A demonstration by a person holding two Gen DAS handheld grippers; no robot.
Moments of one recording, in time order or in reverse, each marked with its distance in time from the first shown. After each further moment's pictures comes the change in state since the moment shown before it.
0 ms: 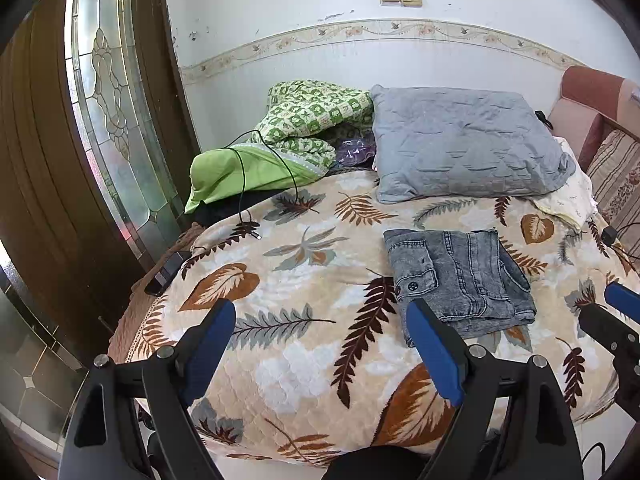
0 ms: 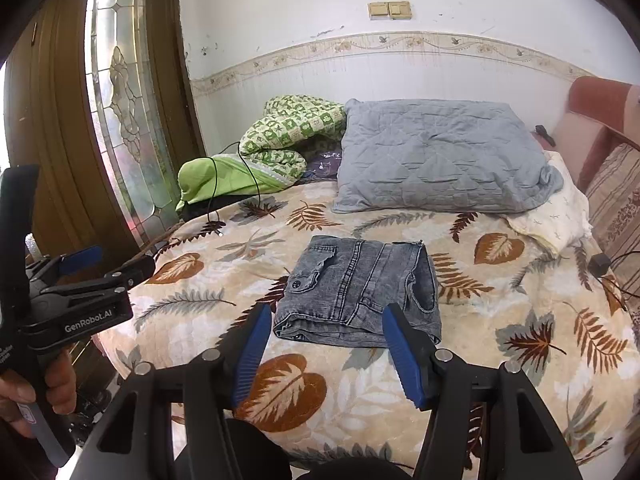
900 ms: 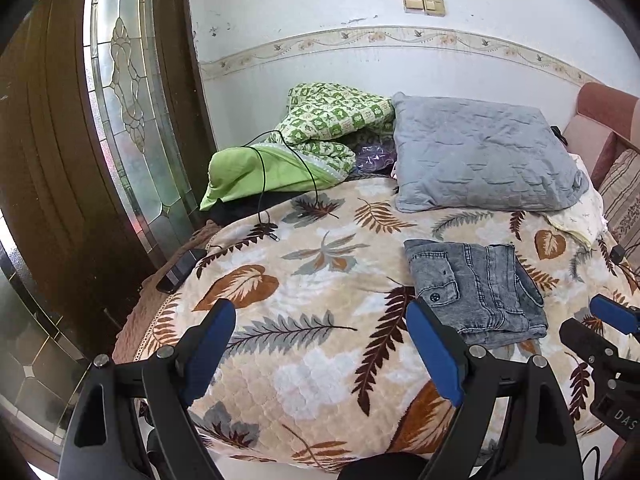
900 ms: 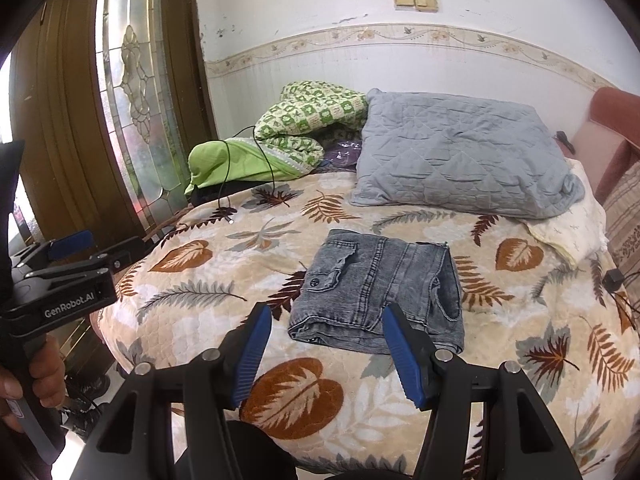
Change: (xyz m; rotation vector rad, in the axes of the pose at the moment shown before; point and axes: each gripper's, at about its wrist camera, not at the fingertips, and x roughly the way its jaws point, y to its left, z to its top) left arm 0.001 0.031 0.005 -0.051 -0.015 0.022; right arm 0.027 0.029 0.010 -0.067 0.039 0.026
